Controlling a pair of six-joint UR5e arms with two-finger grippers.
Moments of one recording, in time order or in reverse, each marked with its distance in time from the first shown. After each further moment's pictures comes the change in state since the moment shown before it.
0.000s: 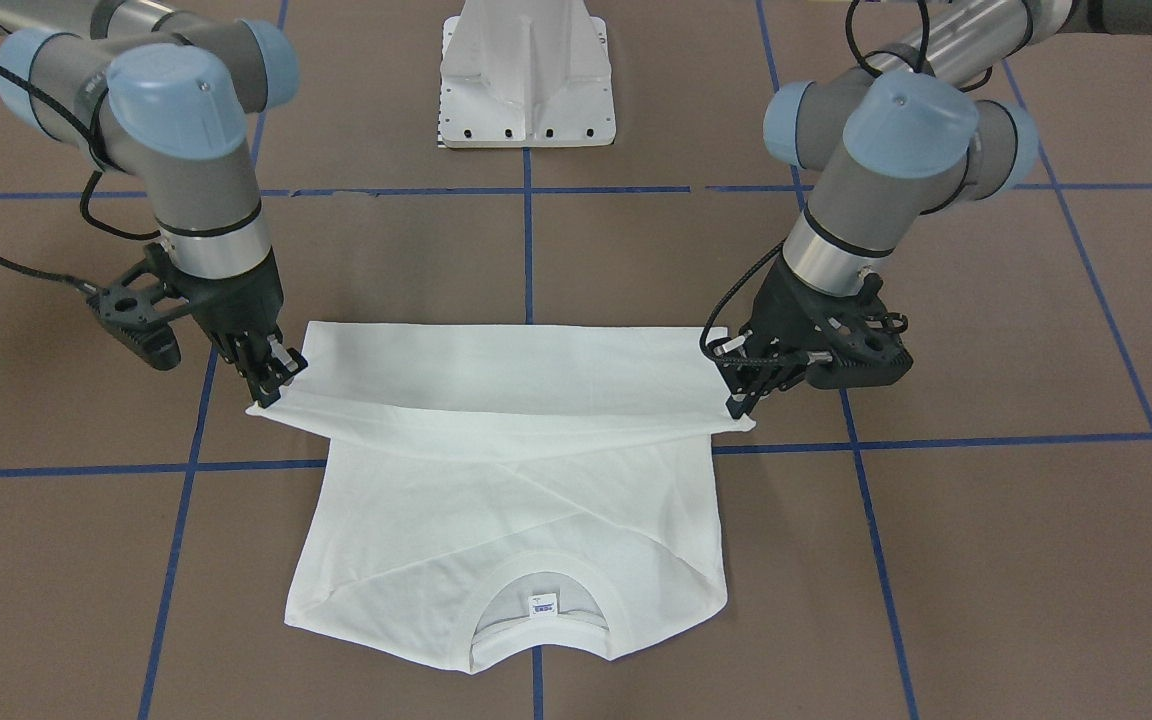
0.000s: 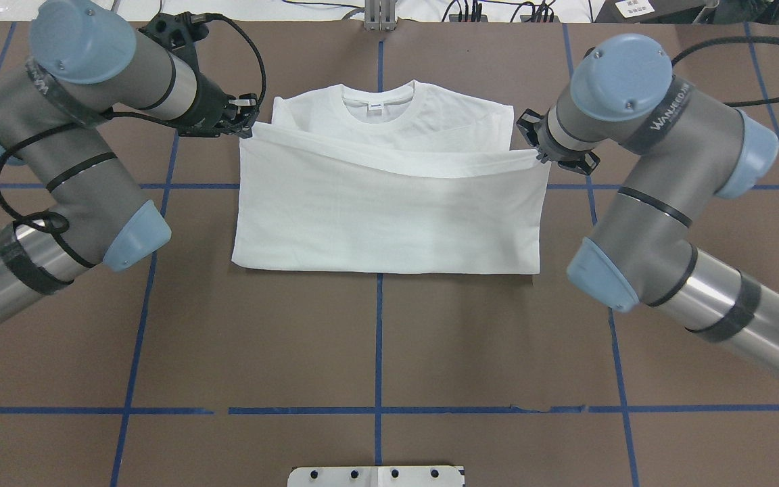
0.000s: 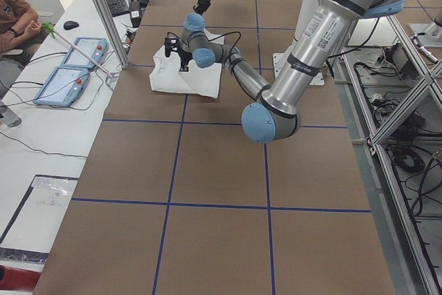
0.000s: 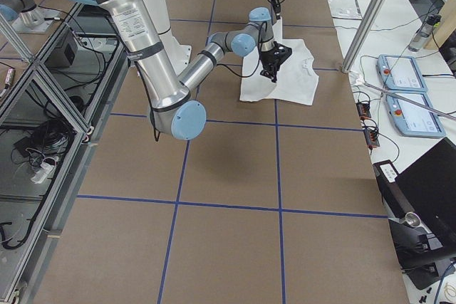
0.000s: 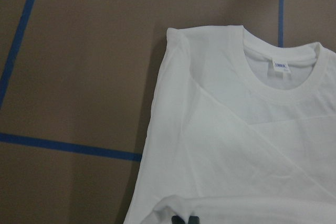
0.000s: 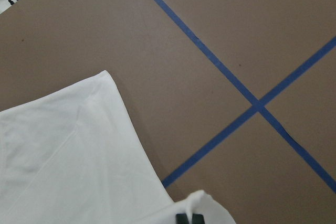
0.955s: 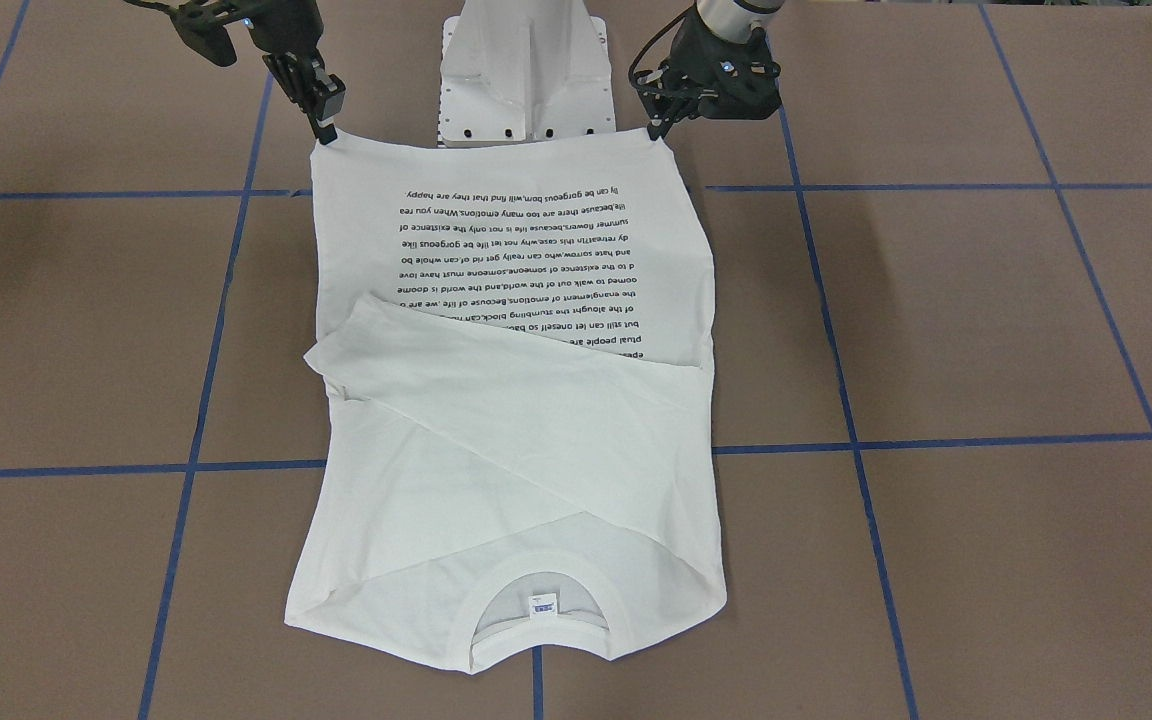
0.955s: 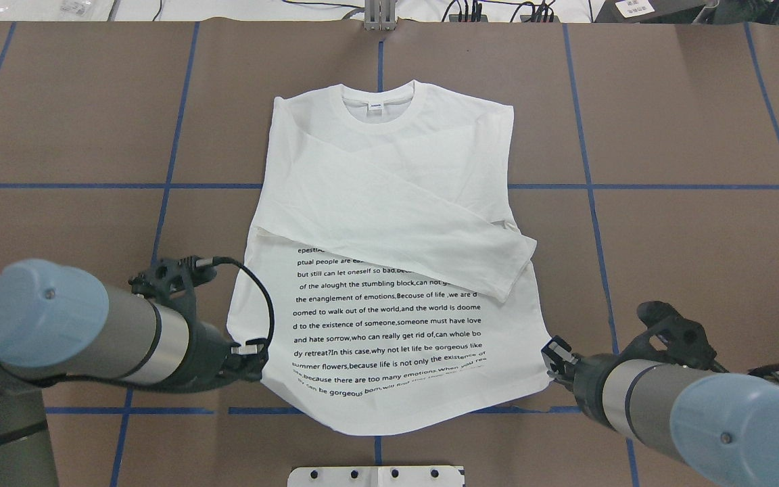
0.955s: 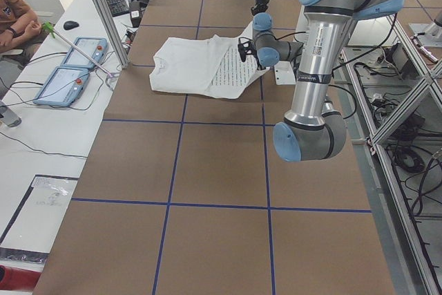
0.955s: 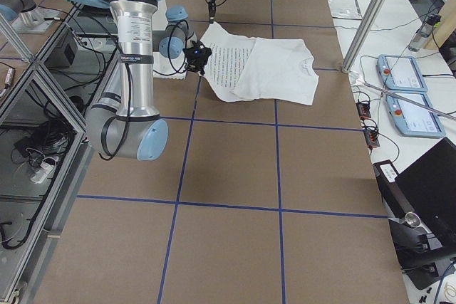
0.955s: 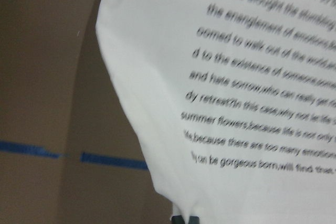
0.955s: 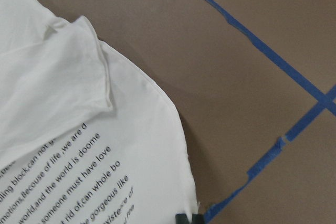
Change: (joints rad) left arm 0.415 0.318 -0.630 0.264 0.020 -0.299; right arm -0.571 -0.507 0.715 -0.029 -0.277 0.550
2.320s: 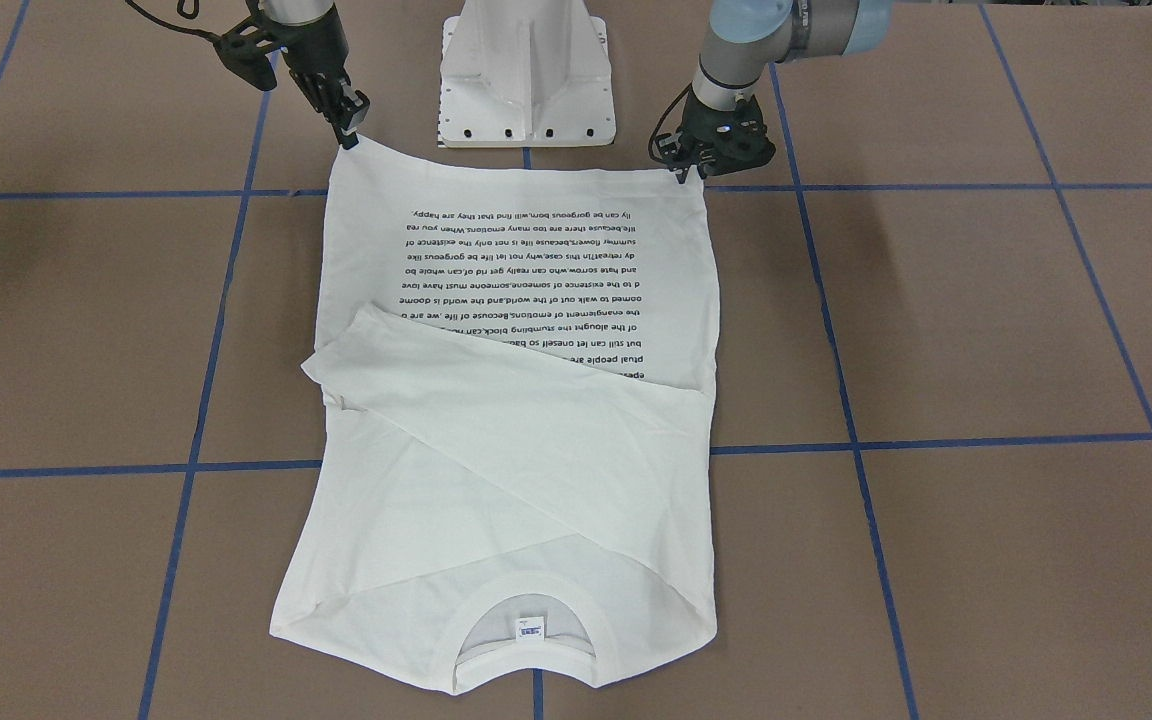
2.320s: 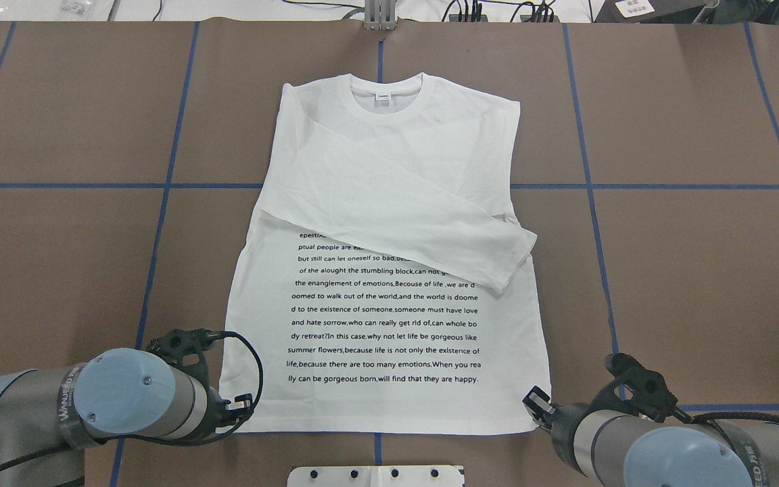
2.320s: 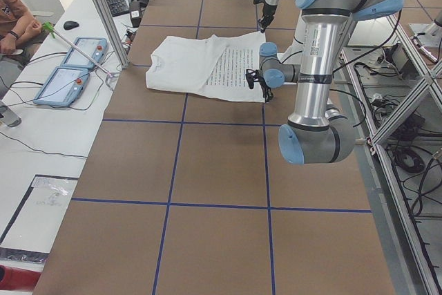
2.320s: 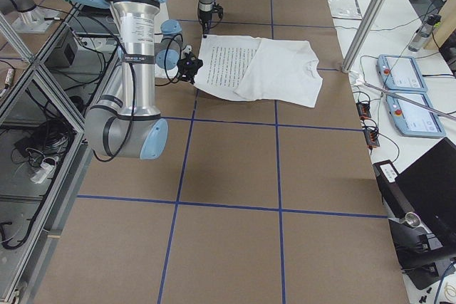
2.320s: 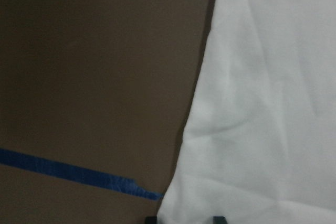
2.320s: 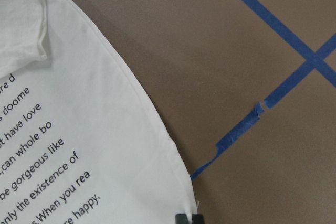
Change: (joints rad) left arm 0.221 0.114 0.168 -0.016 0.117 -0.085; right arm -0.169 -0.045 -0.115 0.120 -0.037 0.086
